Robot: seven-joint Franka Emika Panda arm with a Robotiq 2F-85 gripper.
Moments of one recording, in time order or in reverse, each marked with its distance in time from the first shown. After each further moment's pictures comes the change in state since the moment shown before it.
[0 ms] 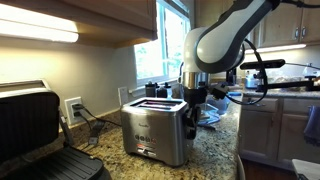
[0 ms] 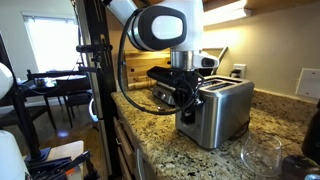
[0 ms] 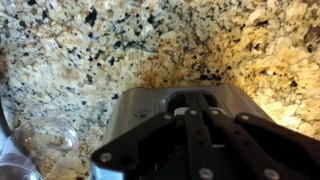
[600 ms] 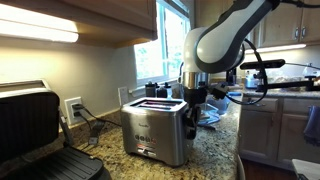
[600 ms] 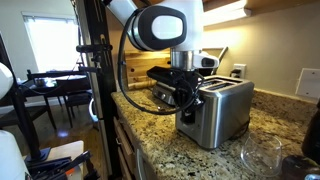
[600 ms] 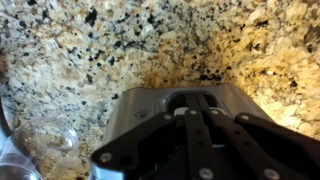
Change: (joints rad) arm 0.000 0.000 0.000 0.000 0.000 0.000 0.000
